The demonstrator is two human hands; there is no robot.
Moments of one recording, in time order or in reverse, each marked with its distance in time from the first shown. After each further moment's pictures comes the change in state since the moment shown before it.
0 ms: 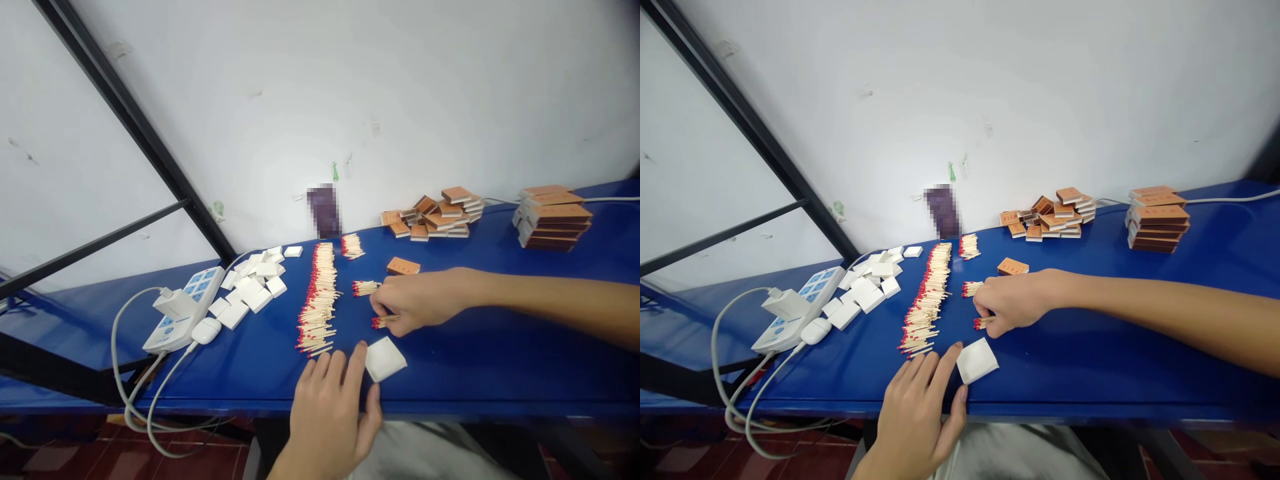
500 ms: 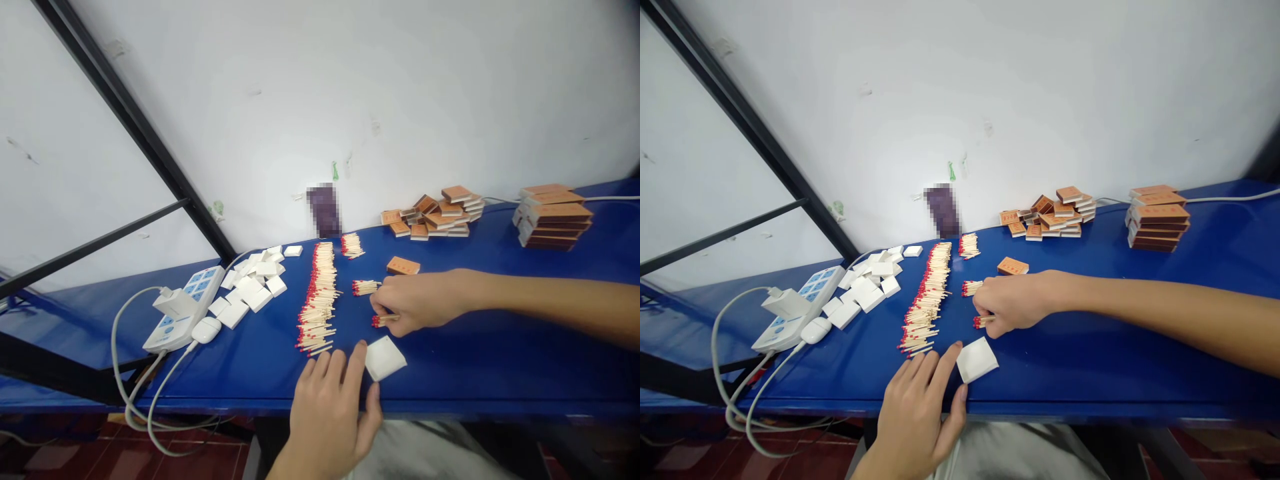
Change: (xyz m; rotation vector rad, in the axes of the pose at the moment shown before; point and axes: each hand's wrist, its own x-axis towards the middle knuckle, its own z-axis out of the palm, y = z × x) left_hand 0.002 0.000 -0.001 -0.003 0.003 0.007; right_hand 0.000 0.000 0.004 -0.058 0.017 0.013
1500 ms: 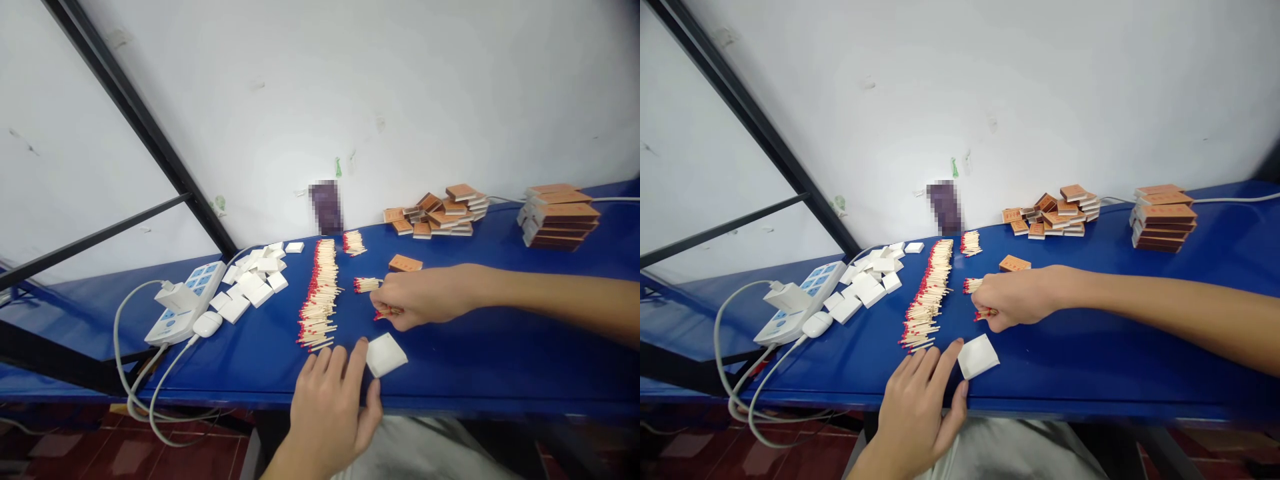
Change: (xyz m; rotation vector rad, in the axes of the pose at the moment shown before) left_hand -0.001 0.001 0.001 0.004 -0.006 -0.010; right_hand -0.006 -0.005 -0.008 -0.057 -0.017 -0.038
